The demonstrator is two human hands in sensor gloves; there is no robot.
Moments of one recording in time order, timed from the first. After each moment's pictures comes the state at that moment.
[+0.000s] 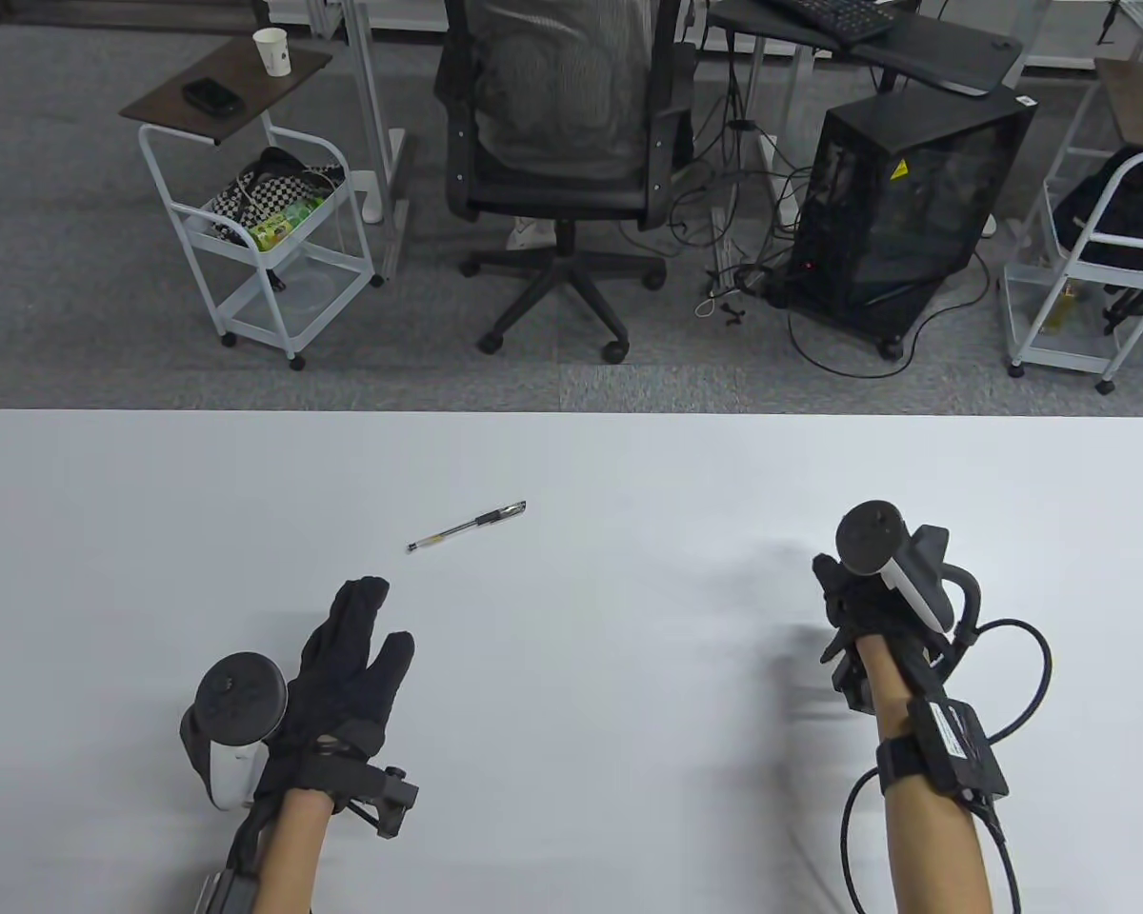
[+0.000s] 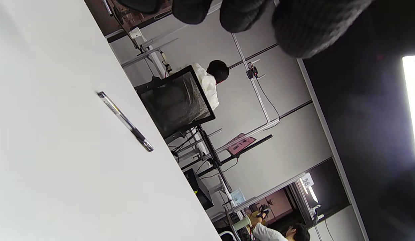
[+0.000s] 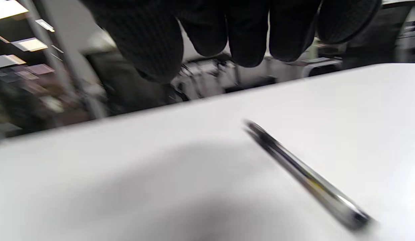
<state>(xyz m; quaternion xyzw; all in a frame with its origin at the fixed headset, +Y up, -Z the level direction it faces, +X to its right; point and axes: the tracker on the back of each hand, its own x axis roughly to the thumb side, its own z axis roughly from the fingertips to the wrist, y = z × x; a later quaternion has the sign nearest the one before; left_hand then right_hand) -0.259 -0.711 -0.322 0.06 -0.06 0.53 0.84 0.287 -0.723 -0.461 -0.18 0.05 0.98 0.05</state>
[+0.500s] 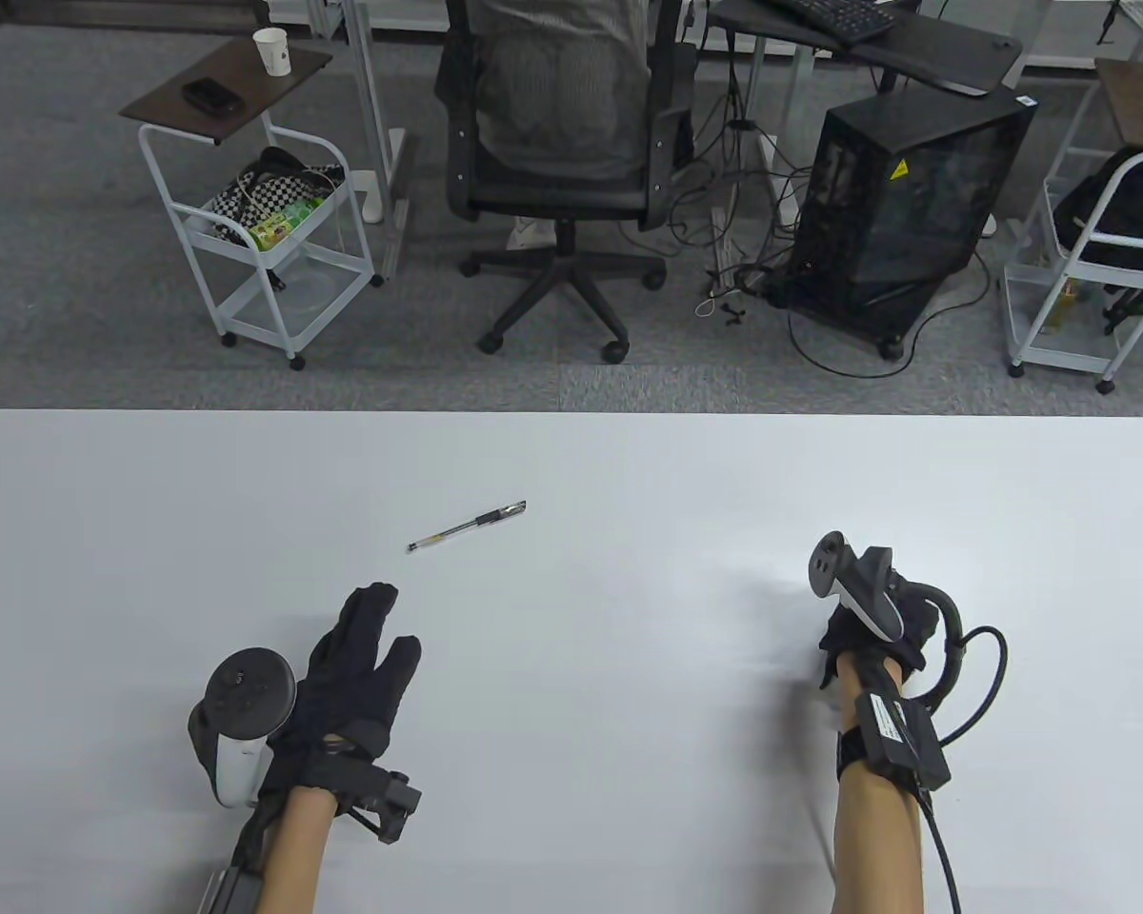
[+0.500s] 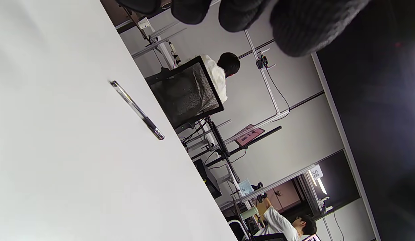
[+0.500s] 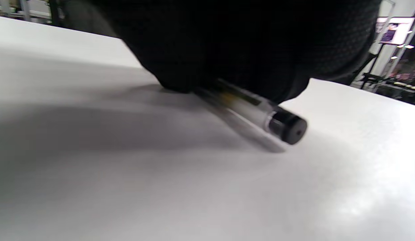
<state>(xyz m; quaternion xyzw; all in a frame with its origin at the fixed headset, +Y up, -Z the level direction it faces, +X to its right) -0.256 -0.716 -0.322 0.03 -0.05 0.53 0.85 0.276 -0.761 -0.465 -0.17 0.07 0.98 -0.07</state>
